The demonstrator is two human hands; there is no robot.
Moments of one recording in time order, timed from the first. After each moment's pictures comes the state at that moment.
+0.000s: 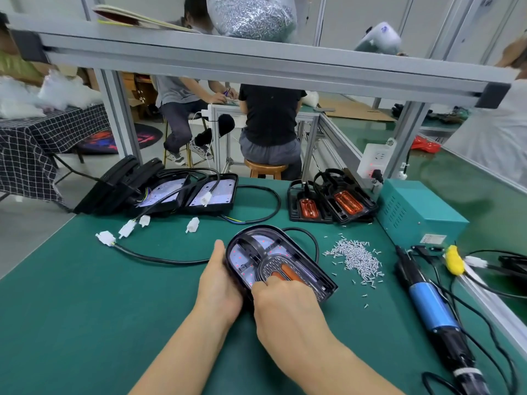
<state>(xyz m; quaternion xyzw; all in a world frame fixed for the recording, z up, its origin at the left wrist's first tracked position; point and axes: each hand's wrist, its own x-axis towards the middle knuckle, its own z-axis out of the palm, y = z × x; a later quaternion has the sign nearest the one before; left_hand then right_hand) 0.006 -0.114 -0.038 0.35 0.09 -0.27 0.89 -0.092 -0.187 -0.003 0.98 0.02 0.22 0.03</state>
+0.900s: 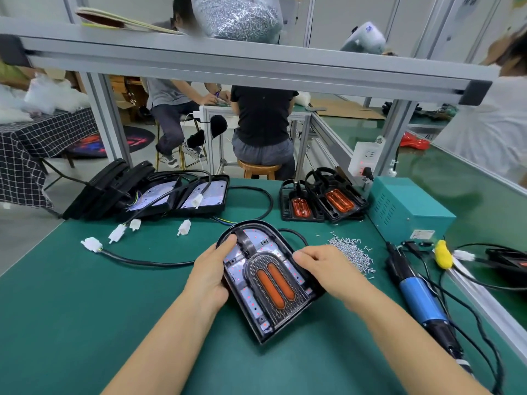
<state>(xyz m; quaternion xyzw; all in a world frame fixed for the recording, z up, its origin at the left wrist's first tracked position) 0.028 -0.116 -0.036 0.48 0.11 -0.23 0.84 -0.061 -0.293 -0.011 0.89 -0.15 0.02 -0.43</state>
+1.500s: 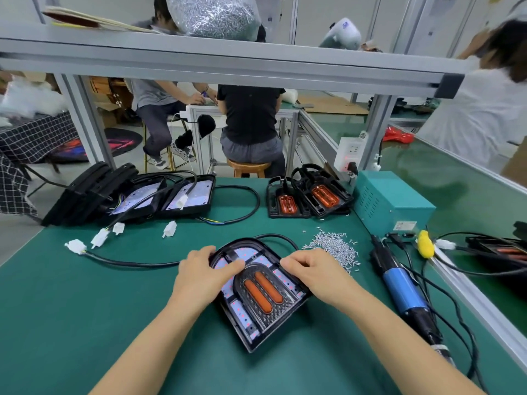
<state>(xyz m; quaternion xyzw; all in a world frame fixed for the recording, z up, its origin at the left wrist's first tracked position) 0.010 -0.105 -0.034 0.89 -0.07 -0.10 0.44 -0.075 -0.301 -0.020 0.90 -0.10 0.04 -0.43</state>
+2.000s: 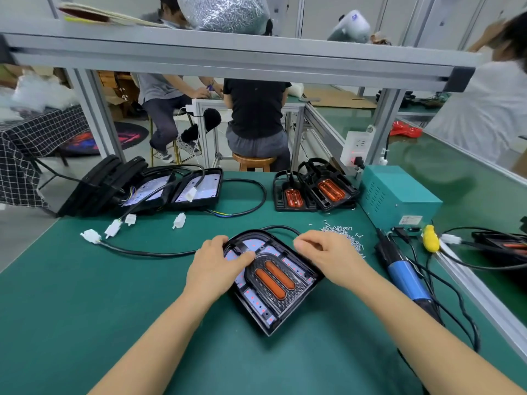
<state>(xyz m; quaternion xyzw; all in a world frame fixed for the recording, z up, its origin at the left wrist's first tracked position) 0.004 -0.107 -0.030 0.91 -0.10 -0.08 0.40 -0.074 -0.310 -0.007 0.92 -0.10 0.08 -0.36</state>
